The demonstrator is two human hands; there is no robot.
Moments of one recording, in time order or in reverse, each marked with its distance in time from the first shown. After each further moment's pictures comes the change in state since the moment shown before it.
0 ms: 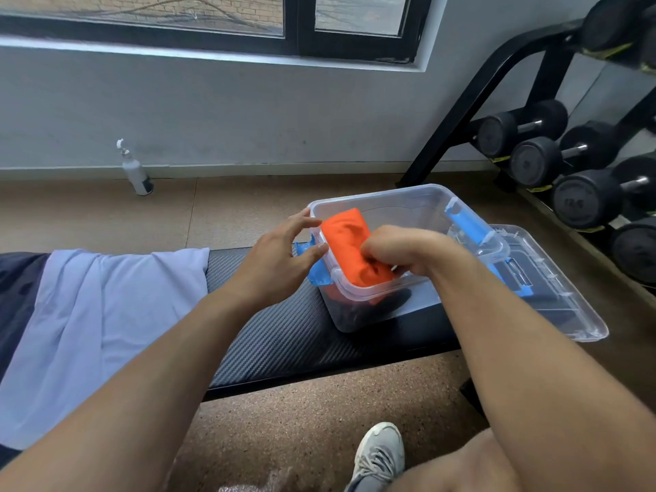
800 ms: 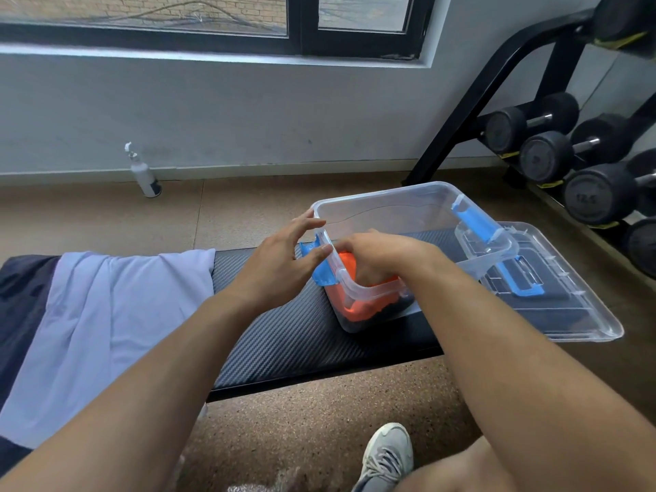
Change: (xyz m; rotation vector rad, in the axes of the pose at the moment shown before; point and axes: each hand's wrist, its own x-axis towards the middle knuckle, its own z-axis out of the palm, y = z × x) left_hand -0.002 -0.003 0.001 -0.007 -0.023 0.002; right_hand 0.009 -0.011 0.015 -0.613 -0.036 -0.340
